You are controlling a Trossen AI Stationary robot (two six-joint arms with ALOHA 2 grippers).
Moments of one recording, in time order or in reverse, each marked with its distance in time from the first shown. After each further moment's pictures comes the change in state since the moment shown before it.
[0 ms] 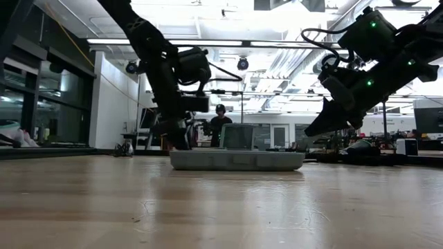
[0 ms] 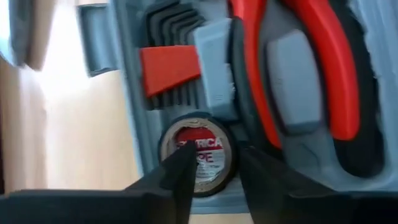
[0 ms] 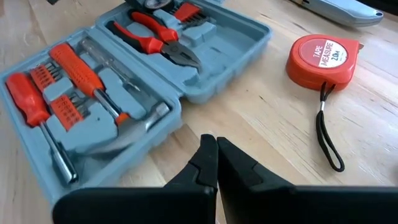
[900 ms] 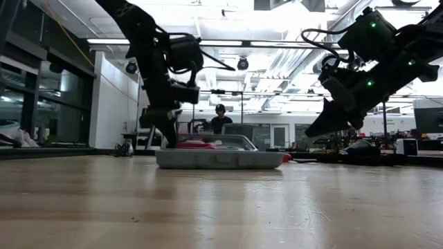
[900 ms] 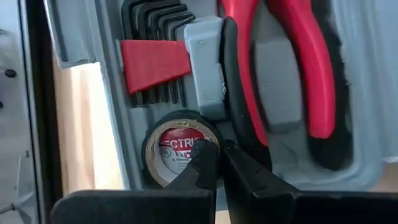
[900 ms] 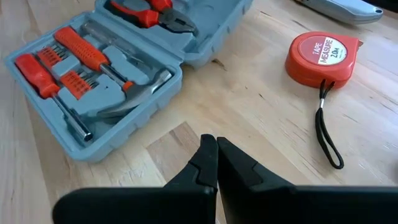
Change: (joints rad) left arm -0.027 -0.134 -0.011 -0.094 -0.160 -0.051; right arm 0.000 0.000 0.000 -0.008 0.000 0.004
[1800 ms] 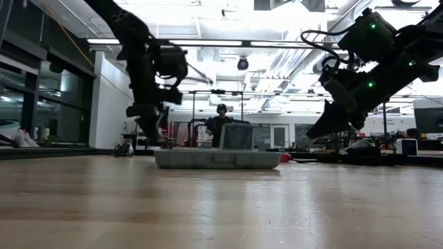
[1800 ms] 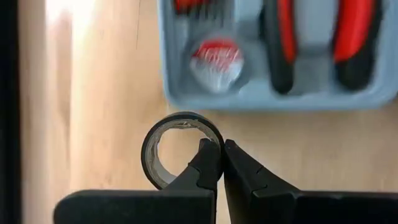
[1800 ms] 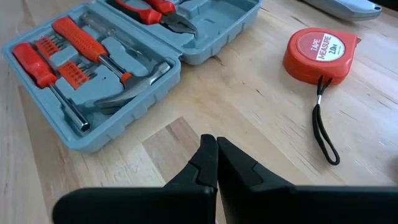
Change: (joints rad) left arm 0.189 -0.062 -0.037 -0.136 0.188 -0.031; right arm 0.000 0.000 0.000 -0.018 0.001 -0.008
